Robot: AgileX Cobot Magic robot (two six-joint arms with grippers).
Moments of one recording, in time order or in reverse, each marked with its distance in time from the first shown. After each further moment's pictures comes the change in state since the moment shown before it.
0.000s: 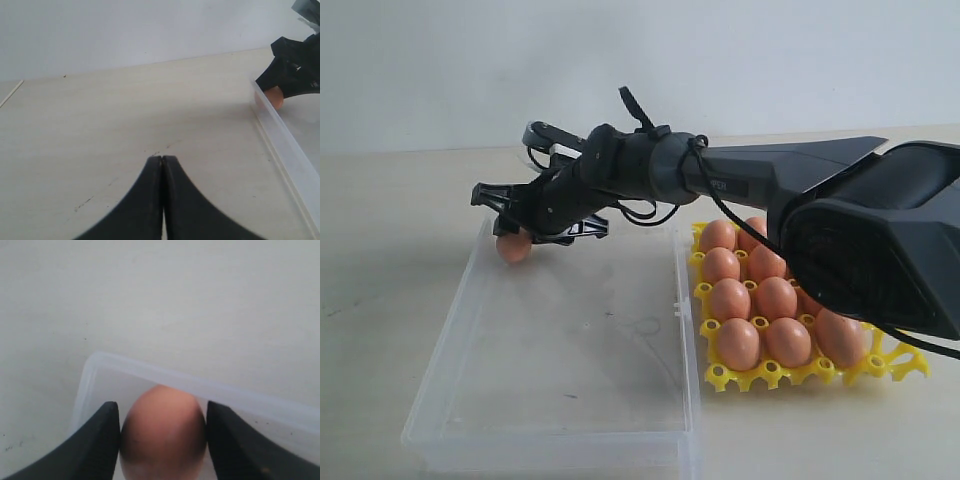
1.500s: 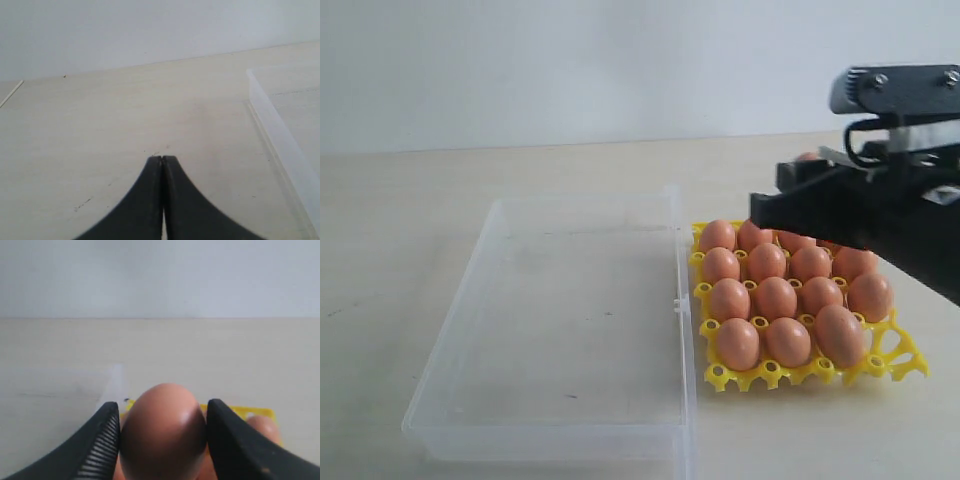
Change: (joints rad) left arm 0.000 0.000 0.000 0.000 0.000 0.000; right arm -0.006 -1.244 1.513 0.371 -0.955 -0.771
